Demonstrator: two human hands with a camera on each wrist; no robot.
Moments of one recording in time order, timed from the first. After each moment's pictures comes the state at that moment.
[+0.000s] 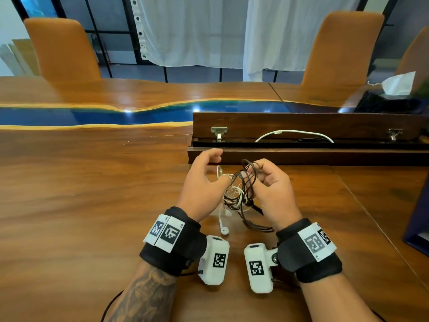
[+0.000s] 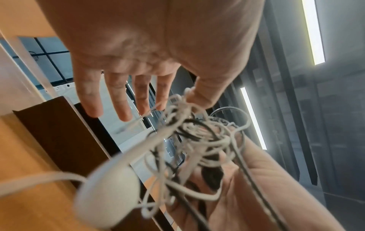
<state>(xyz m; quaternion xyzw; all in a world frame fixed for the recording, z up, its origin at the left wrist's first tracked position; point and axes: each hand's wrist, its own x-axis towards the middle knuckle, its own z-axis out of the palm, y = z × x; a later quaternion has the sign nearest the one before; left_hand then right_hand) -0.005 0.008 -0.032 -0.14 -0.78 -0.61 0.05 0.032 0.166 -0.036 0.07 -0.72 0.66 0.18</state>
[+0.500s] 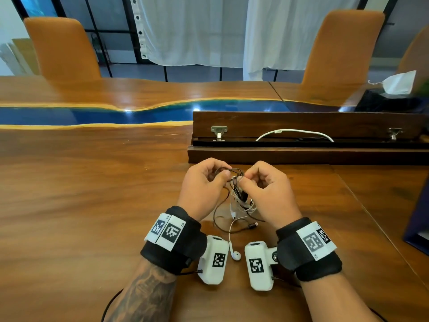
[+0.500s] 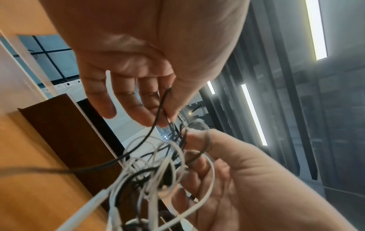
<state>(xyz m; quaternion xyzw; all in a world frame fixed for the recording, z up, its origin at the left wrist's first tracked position) -0.007 0.010 -0.039 -0.16 -0.78 -0.60 0.08 0.032 0.170 -0.039 0.04 -0.82 0.54 0.19</state>
